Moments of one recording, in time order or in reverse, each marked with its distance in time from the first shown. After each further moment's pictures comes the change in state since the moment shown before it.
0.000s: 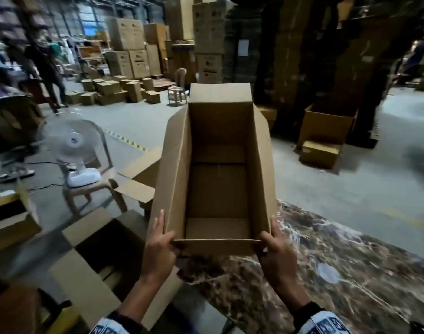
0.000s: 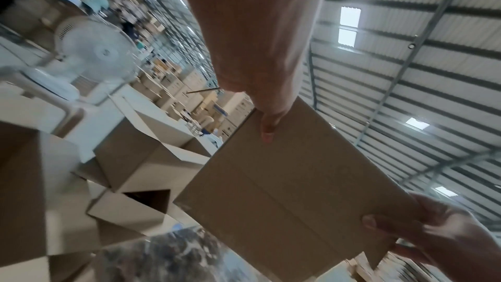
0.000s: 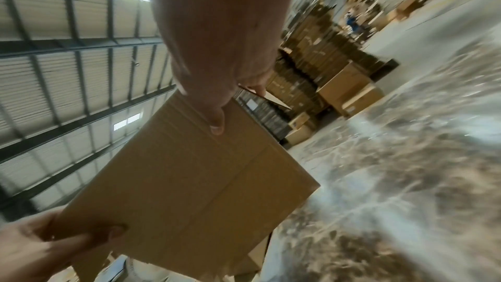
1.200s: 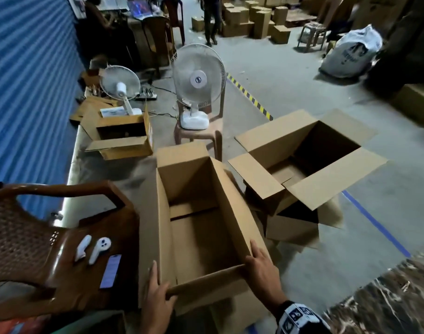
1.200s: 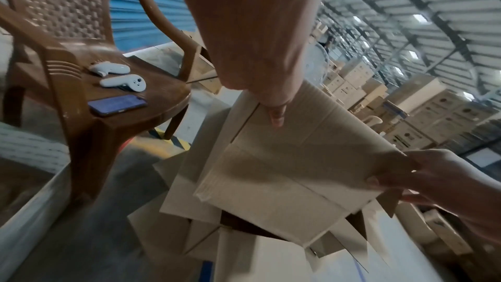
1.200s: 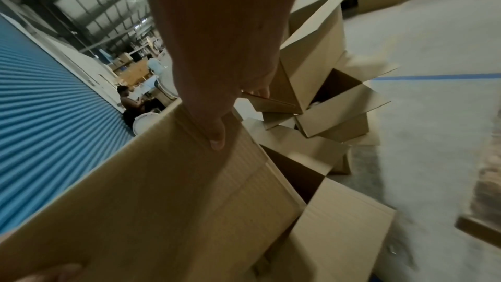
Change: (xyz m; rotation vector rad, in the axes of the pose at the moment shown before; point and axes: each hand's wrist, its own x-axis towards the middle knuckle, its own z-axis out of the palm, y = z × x) left_hand -0.069 -0.322 -0.038 0.118 -0.302 -1.051; right_hand 0.107 -0.240 0.362 -0.163 -0.866 -0.474
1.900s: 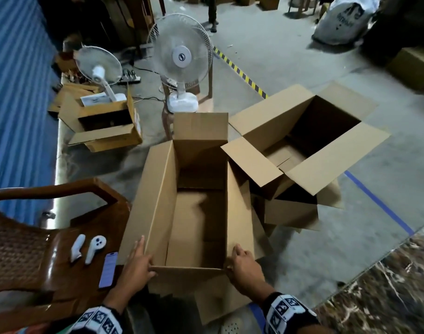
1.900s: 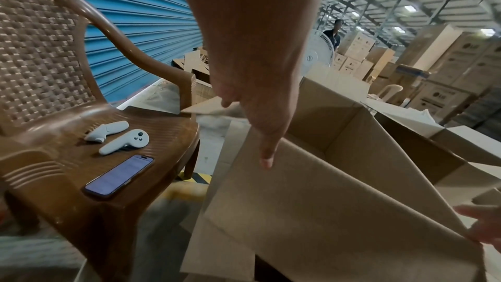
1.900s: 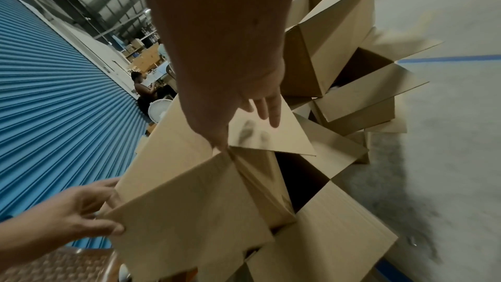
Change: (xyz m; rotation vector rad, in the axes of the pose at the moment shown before) left_hand 0.102 -0.044 -0.035 0.264 -0.141 0.159; right_hand 0.030 -0.021 0.037 0.124 -0.223 0.023
